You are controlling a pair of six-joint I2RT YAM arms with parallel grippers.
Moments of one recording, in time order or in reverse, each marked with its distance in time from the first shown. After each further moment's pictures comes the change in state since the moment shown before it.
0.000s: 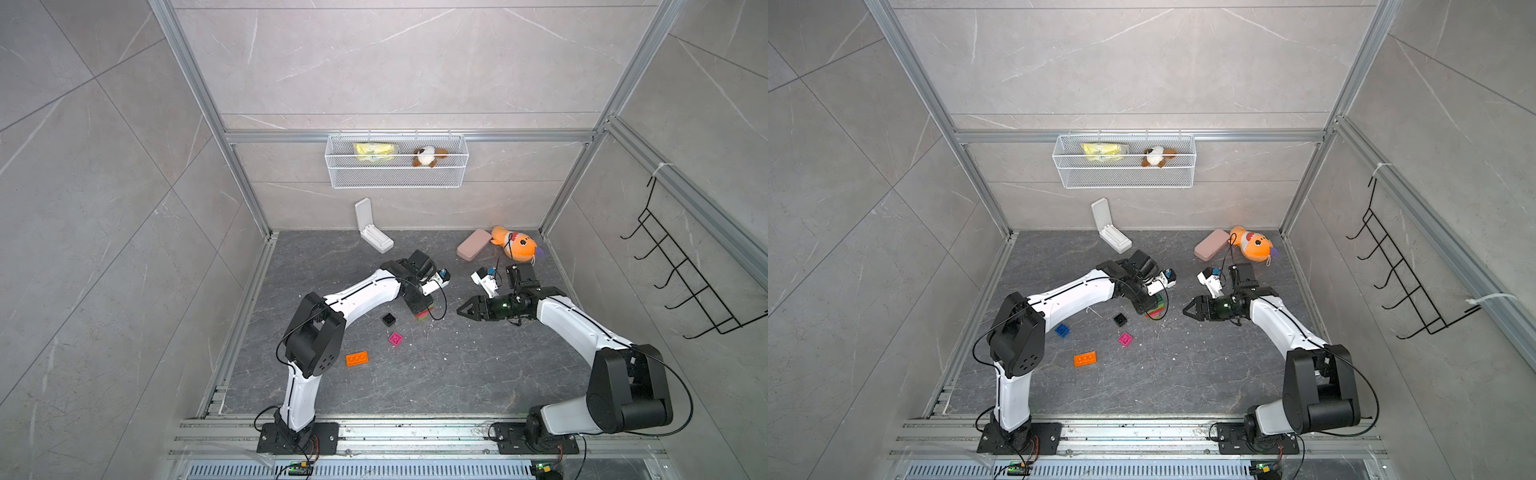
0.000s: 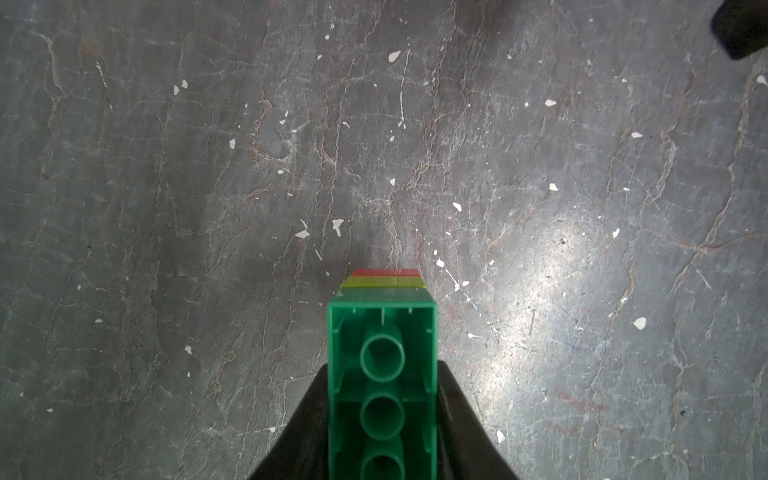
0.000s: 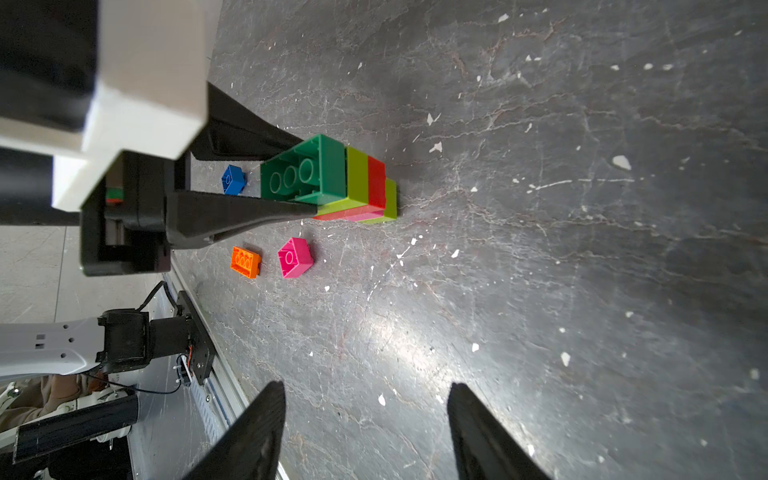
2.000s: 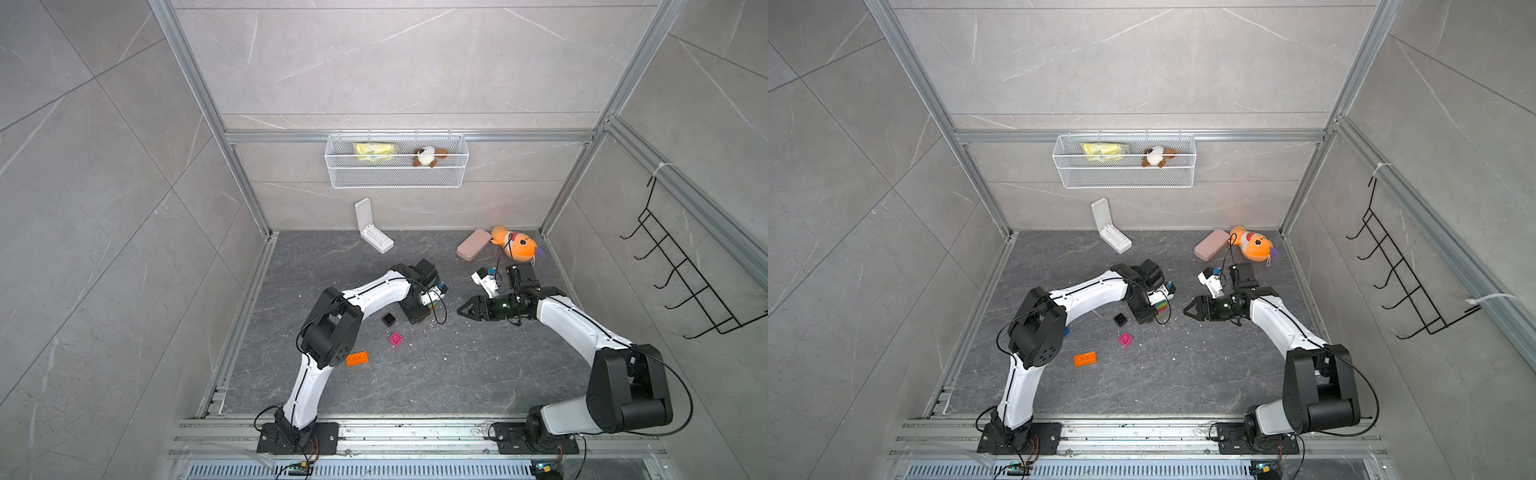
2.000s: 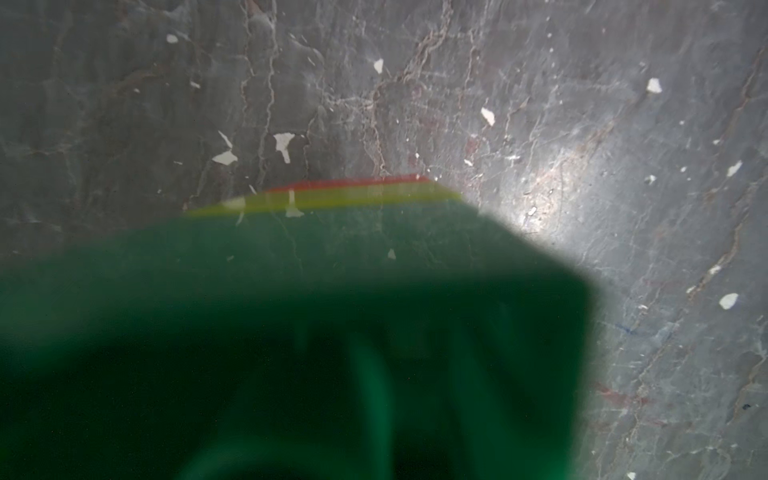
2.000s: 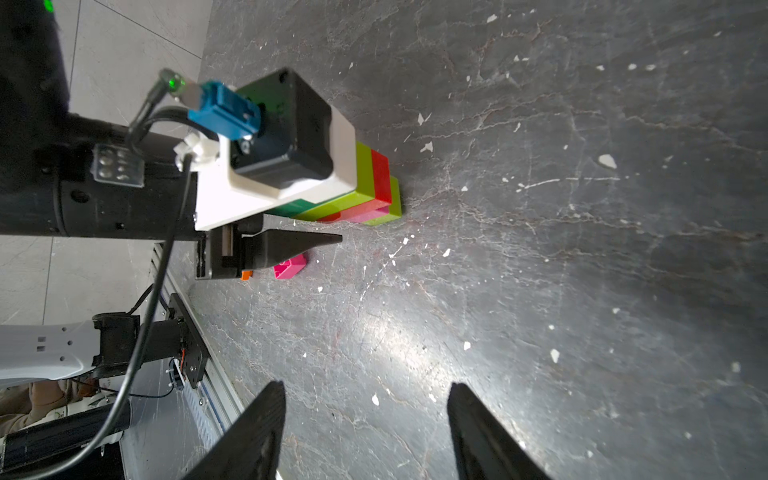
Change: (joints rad) left arm -0.003 0.139 0.097 -0.173 -0.047 -0.015; right arm 0.000 0.001 0.000 0.000 0.019 0.000
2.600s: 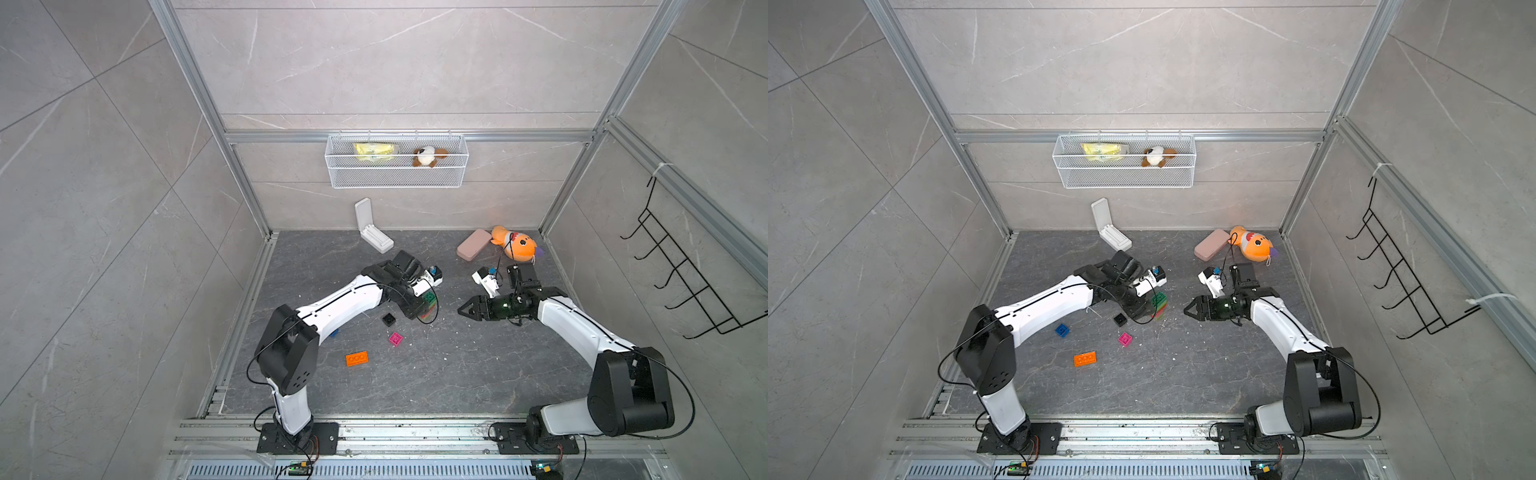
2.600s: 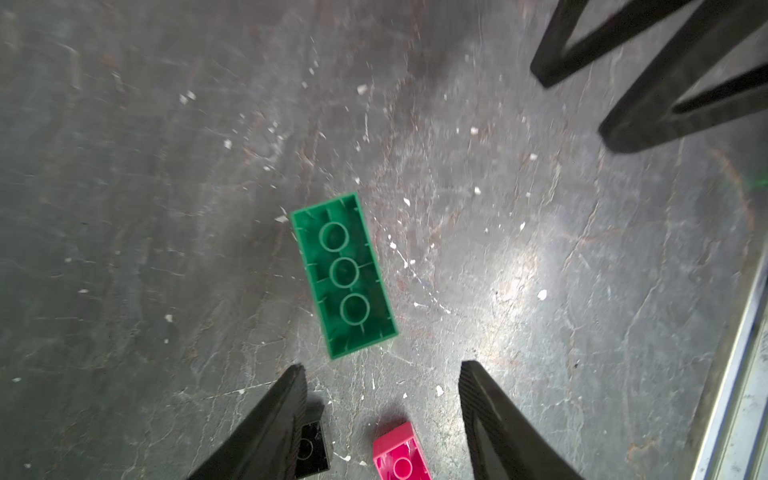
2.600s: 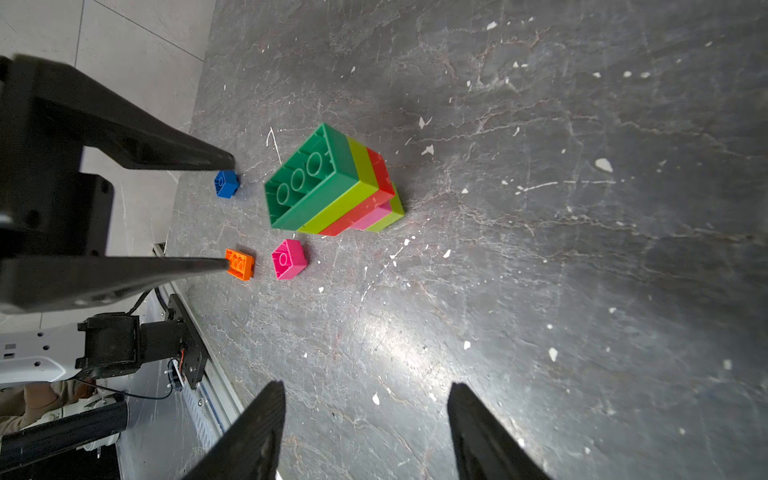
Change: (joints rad) left arm 0.049 -0.378 -0.280 0.280 0.189 -0.078; right arm 0.000 -0.025 0.000 -0.003 0.006 0.000
